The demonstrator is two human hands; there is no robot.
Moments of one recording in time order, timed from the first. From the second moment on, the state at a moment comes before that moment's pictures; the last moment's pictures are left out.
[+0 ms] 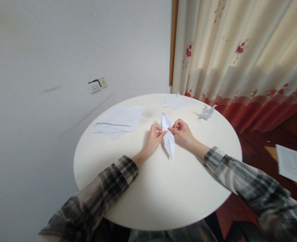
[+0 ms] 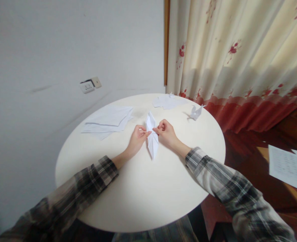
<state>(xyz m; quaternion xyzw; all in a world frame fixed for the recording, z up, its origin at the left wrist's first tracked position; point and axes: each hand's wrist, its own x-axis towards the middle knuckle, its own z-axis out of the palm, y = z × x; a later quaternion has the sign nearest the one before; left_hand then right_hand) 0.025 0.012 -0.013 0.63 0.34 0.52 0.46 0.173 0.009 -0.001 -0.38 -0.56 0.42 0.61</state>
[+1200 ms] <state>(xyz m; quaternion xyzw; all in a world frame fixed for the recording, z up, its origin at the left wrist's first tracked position) 0.028 0.014 -0.016 0.61 0.33 0.54 0.47 0.173 0.010 -0.009 -0.35 -0.58 0.47 0.57</state>
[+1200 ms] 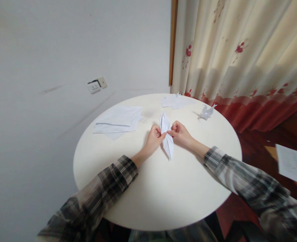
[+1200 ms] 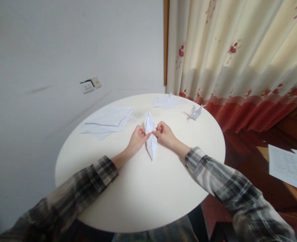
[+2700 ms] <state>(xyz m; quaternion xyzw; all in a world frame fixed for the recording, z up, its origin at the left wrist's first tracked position) 0.023 -0.001 0.003 0.68 0.36 0.58 0.28 0.179 -0.008 0.012 -0.36 -0.76 0.09 0.54</state>
